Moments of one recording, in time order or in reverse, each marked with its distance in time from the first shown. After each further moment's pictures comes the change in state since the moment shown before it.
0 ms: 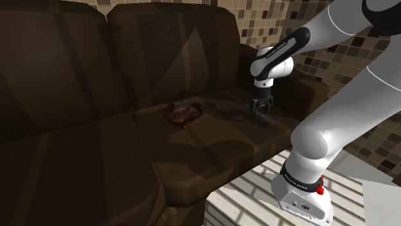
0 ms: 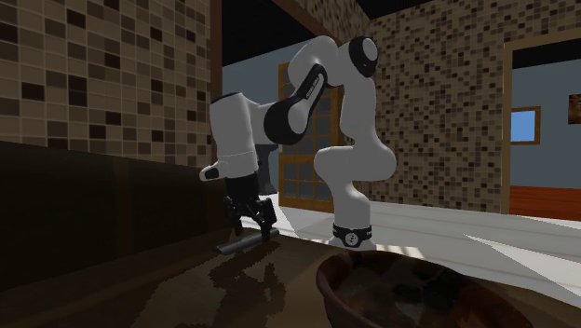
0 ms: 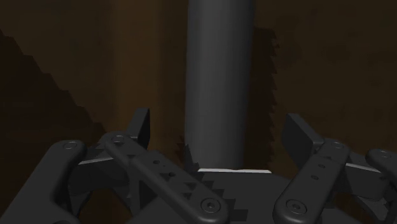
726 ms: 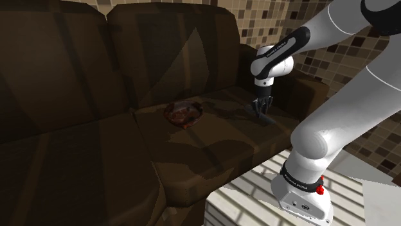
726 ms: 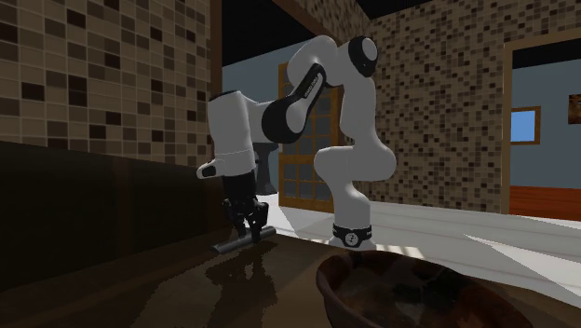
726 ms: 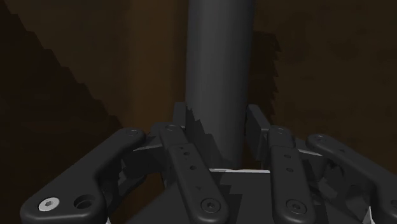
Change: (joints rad) arm -0.001 0.006 -0.004 0.019 -0.022 -0.009 0.000
